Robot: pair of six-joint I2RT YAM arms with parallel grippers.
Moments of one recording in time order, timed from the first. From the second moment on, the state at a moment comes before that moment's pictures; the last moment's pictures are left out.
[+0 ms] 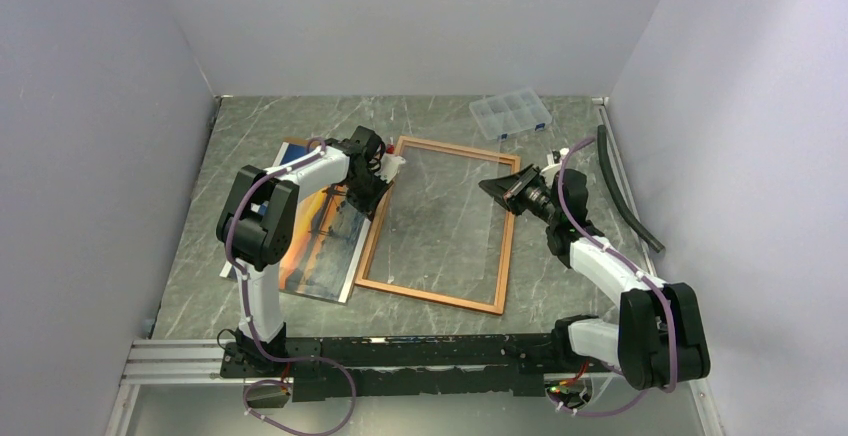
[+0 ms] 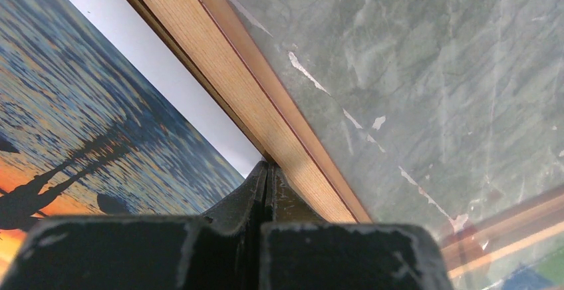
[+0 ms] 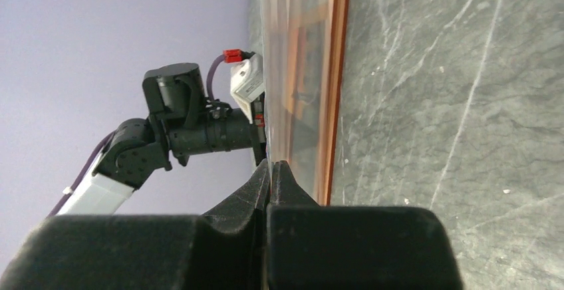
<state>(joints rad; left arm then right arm) -0.45 1.97 1.39 -0.71 0.23 0.25 0.16 1.19 0.50 0.44 -0.51 1.16</state>
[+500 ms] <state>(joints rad) -0.44 1.97 1.39 -0.71 0.23 0.25 0.15 1.24 0.49 0.37 -0.42 1.09</state>
